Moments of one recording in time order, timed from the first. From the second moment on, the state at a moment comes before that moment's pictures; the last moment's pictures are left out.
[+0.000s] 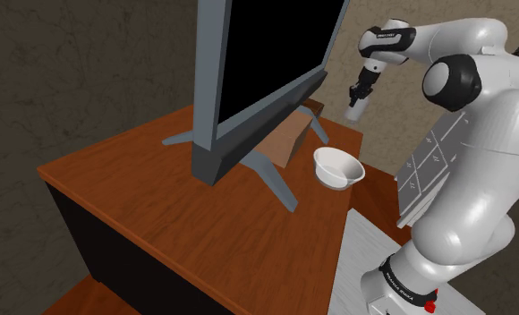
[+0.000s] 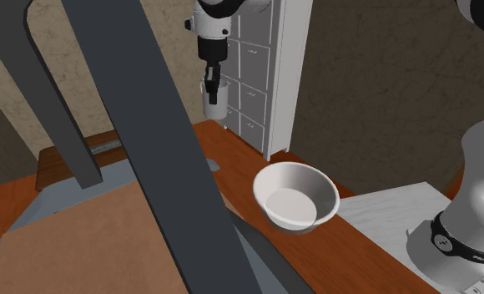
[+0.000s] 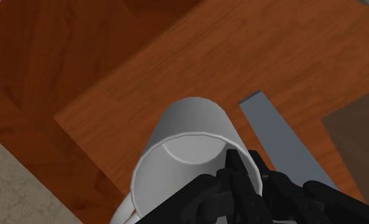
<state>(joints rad) -0.36 0.36 -0.41 -1.45 0.16 1.86 -0.51</state>
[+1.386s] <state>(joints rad) -0.16 -0.43 -0.22 -2.29 -0.12 1.95 -0.06</state>
